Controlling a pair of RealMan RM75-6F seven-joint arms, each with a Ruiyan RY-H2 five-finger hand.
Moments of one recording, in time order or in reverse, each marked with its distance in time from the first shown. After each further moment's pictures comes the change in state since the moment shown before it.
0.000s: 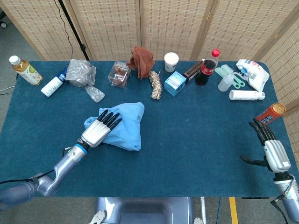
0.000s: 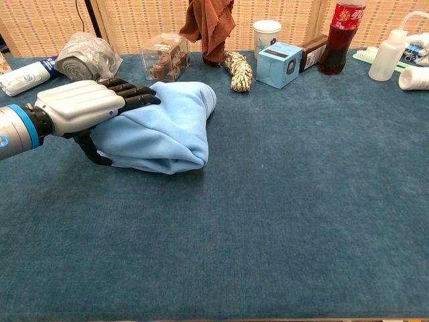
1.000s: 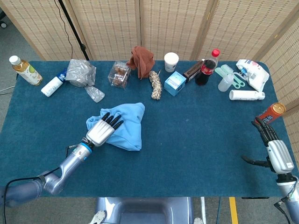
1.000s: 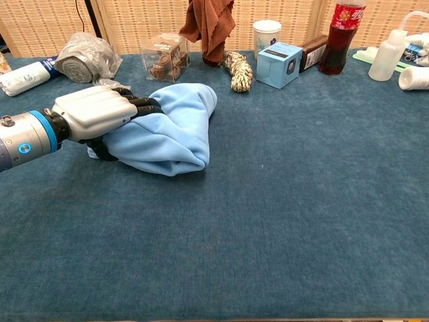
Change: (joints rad) left arm -0.031 -0.075 0.017 0.091 -0.024 0.002 0.095; right arm -0.017 0.024 0.014 -0.026 -0.029 0.036 0.032
